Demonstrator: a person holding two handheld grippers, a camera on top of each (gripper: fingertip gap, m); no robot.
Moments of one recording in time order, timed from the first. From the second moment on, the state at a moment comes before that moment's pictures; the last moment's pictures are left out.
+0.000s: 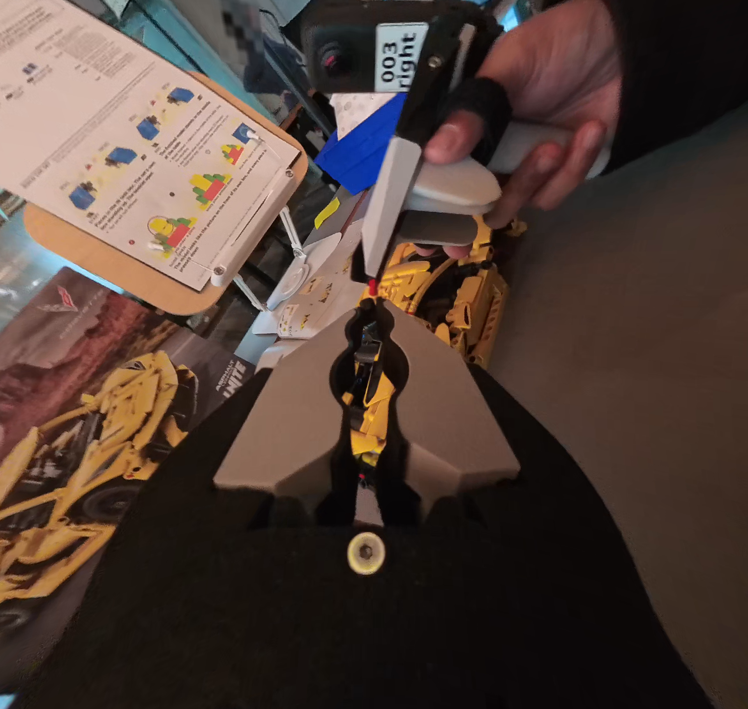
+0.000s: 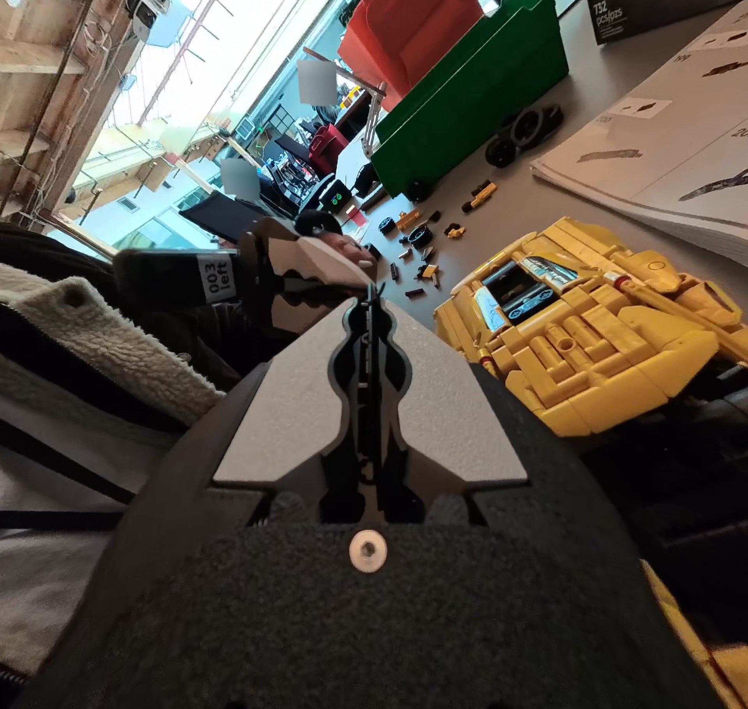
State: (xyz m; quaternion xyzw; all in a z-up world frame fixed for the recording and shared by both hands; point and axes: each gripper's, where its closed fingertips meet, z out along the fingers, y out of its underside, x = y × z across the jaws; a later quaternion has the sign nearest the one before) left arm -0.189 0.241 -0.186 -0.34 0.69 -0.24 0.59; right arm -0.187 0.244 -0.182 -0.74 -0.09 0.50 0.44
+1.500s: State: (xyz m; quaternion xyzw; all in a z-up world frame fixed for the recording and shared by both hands) left arm -0.173 0.247 -0.206 -0.25 0.76 -0.06 0.59; right arm -0.179 0.252 -0.203 -0.80 -0.09 0.38 0.45
